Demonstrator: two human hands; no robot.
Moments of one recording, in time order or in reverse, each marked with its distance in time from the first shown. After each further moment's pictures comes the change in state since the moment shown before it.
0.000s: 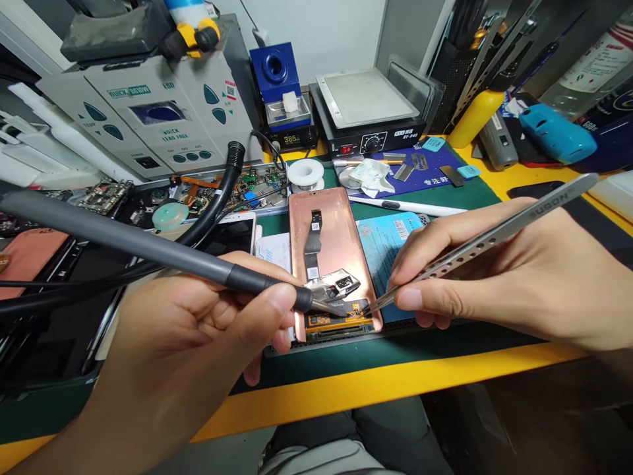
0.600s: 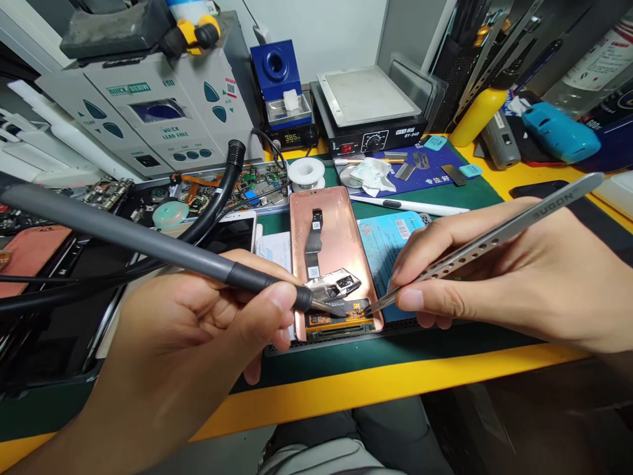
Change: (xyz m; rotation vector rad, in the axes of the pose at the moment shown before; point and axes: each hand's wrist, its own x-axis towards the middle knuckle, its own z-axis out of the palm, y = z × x) left_hand -0.003 0.006 -0.001 -0.039 -0.115 -0.004; right_hand 0.000 -0.001 -0.001 -0.018 -0.015 -0.021
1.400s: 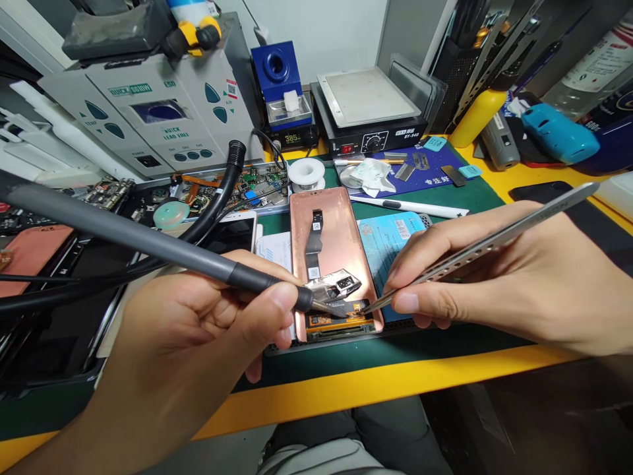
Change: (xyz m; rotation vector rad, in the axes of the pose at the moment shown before) left_hand 0.002 0.003 0.000 -0.014 0.008 0.008; right_hand 0.001 0.001 0.004 -0.016 0.002 -0.040
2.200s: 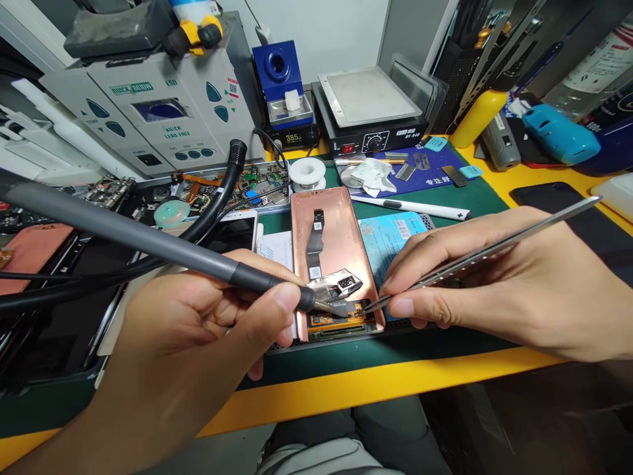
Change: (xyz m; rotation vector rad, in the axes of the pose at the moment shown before) left_hand -0.002 0.004 0.001 0.017 0.013 0.009; right_hand -0.003 0.002 0.000 -0.034 0.006 -0.028
